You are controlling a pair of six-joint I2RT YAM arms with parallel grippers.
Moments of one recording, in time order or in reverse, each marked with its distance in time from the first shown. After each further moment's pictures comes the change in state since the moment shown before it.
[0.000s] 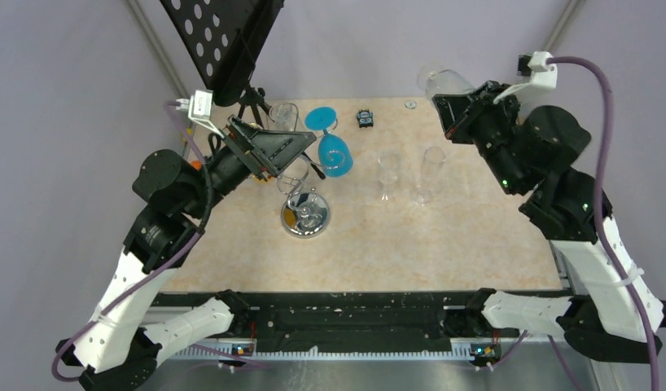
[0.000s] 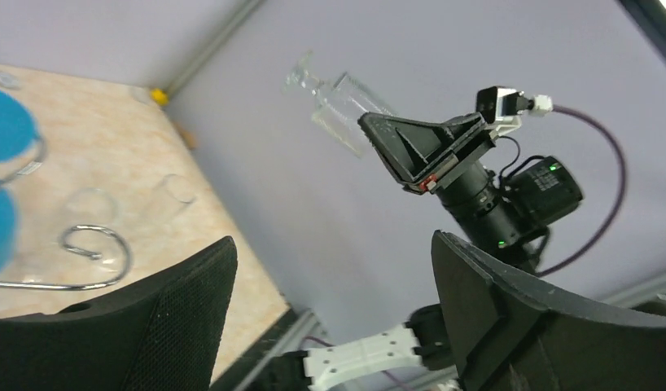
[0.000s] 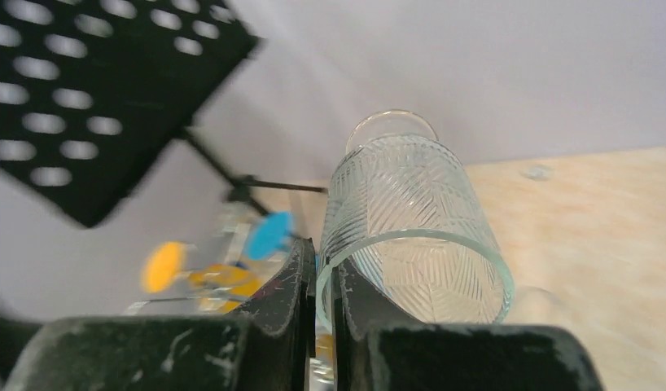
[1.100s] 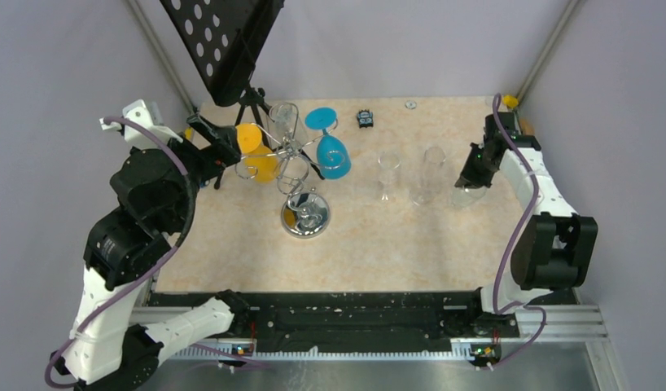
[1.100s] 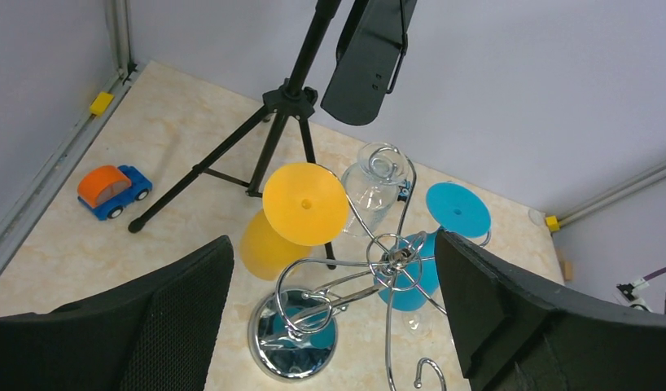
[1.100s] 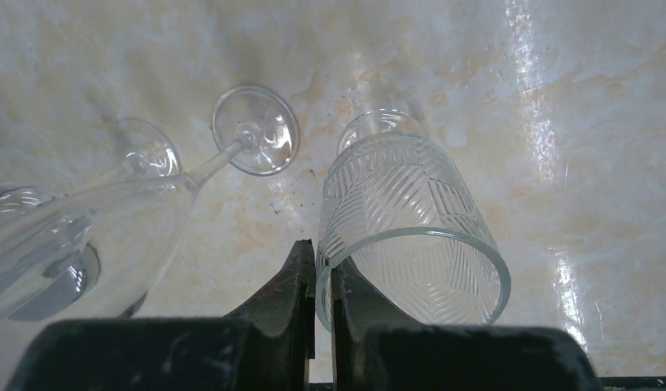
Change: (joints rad) left arm 0.011 0.027 0.276 -0.615 -0.890 0.470; right arm -0.859 0.483 -0.411 -0.393 -0.516 -0.032
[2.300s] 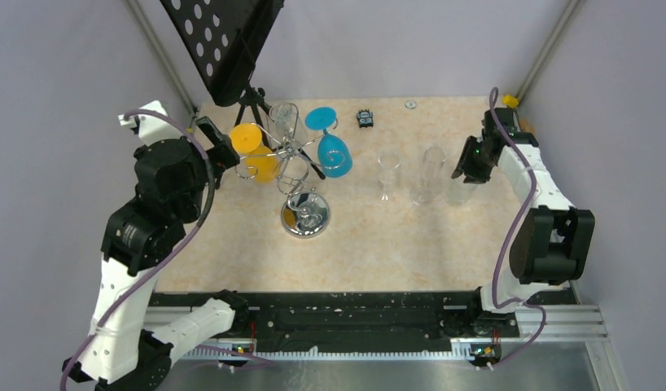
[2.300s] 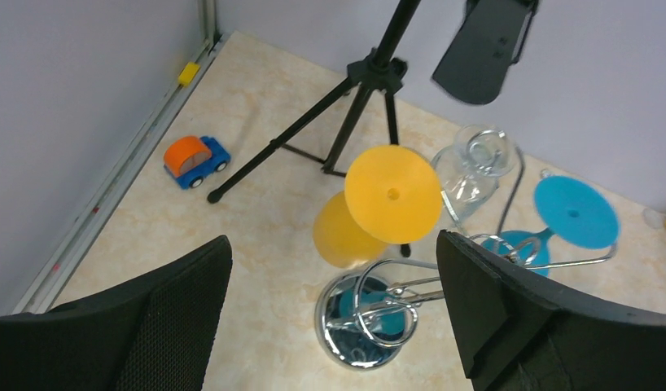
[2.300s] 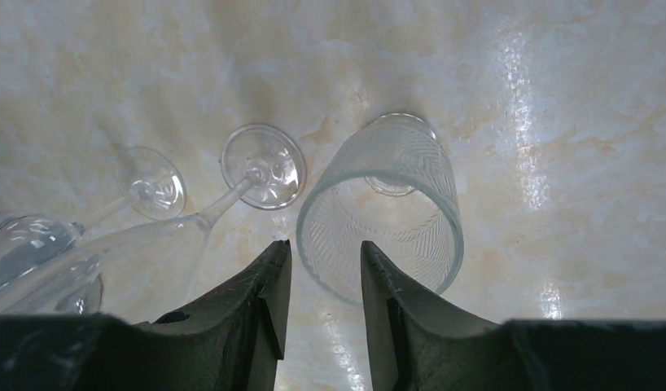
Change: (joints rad) left arm 0.166 0.025 -0.047 -0.063 0.039 0.039; right arm 0.002 0.064 0.022 0.084 0.005 -0.042
